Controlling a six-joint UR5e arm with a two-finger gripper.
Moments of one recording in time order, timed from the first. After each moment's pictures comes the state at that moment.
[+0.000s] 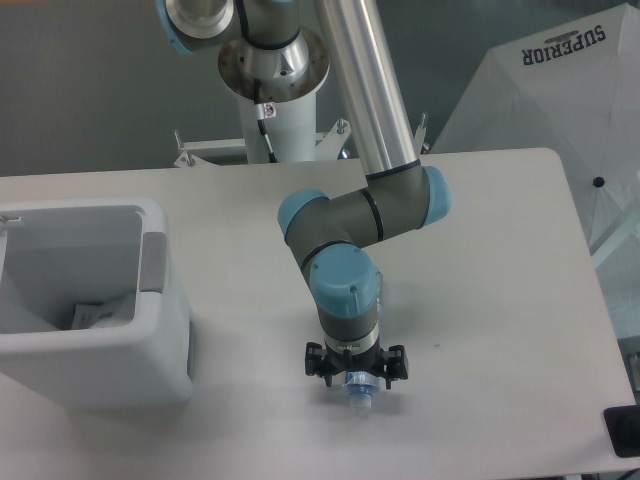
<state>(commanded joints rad) 2.38 -2.23 -1.55 -0.76 1.64 0.48</state>
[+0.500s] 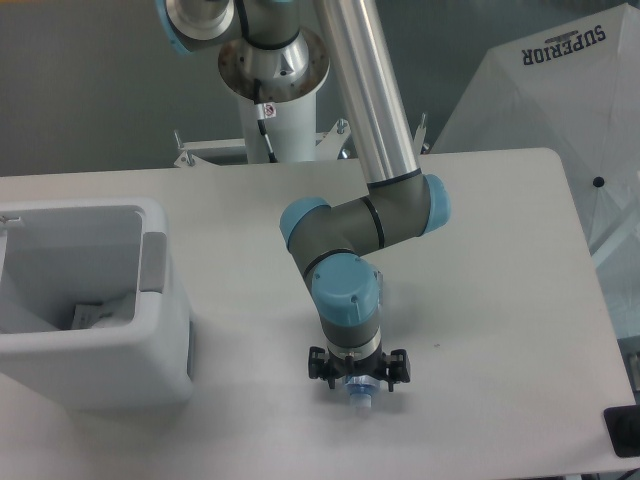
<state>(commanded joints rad) 2.38 -2.23 -1.55 -0.75 1.64 0.48</state>
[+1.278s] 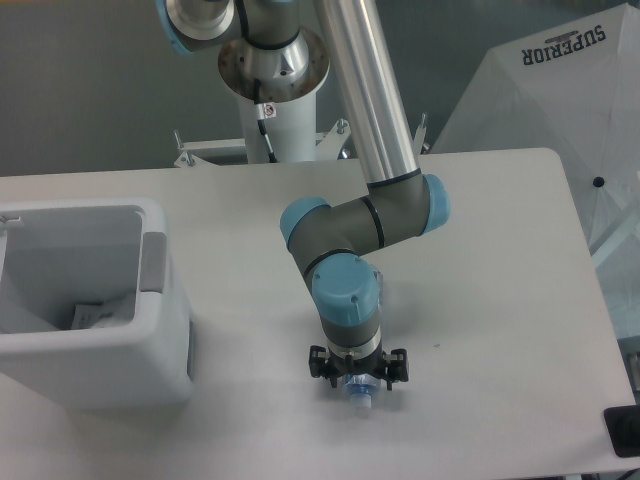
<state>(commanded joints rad) 2.38 -2.23 -1.56 -0.75 1.65 0.49</state>
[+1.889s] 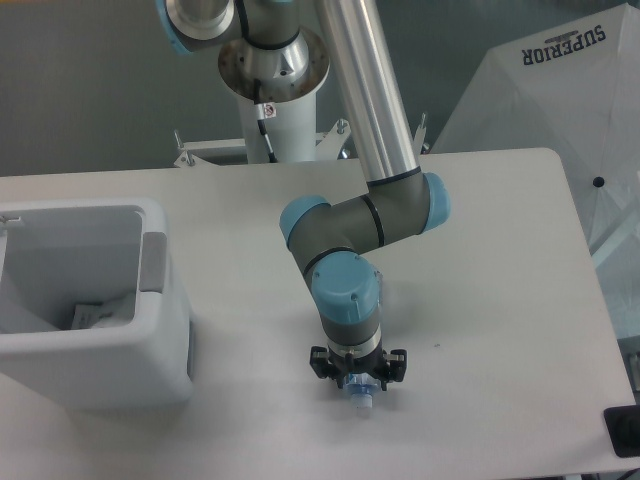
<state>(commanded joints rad) 2.38 -2.23 -1.56 -0.75 1.65 0.49</state>
